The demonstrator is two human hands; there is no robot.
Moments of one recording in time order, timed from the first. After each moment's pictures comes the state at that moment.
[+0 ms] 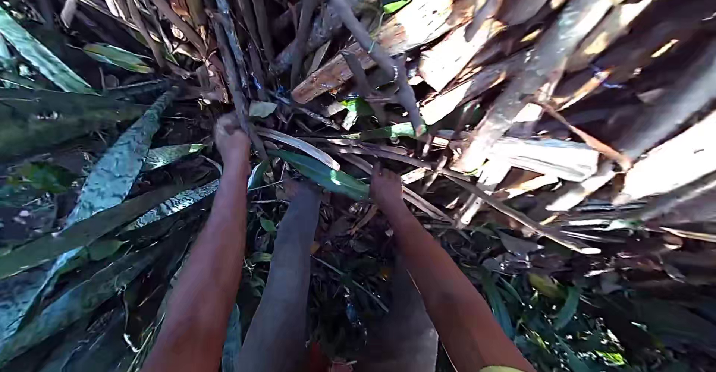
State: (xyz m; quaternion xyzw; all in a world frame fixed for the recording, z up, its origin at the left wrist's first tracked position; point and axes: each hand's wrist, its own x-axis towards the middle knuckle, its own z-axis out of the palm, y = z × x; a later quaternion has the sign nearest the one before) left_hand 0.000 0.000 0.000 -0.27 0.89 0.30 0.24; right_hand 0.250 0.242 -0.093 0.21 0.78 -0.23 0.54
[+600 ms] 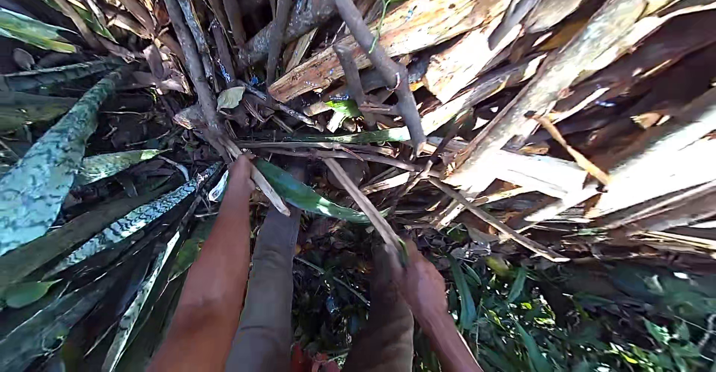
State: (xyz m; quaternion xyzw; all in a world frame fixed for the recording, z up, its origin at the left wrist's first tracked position) left_hand 0.082 -0.027 -0.114 -0.58 0.68 0.35 0.30; right_hand 0.327 0.265 0.091 0.38 0.74 -0.20 0.51
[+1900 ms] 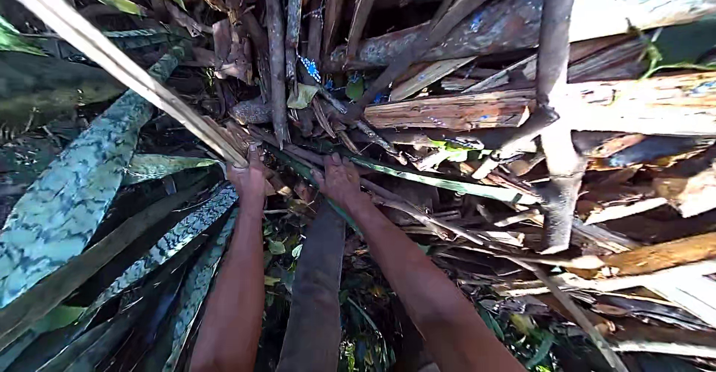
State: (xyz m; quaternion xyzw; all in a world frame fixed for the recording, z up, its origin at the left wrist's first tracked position) left_hand 0.037 -0.137 -0.127 -0.39 0.83 0.39 0.11; right_hand 0.090 0.053 -0.181 0.06 0.79 -0.31 0.53
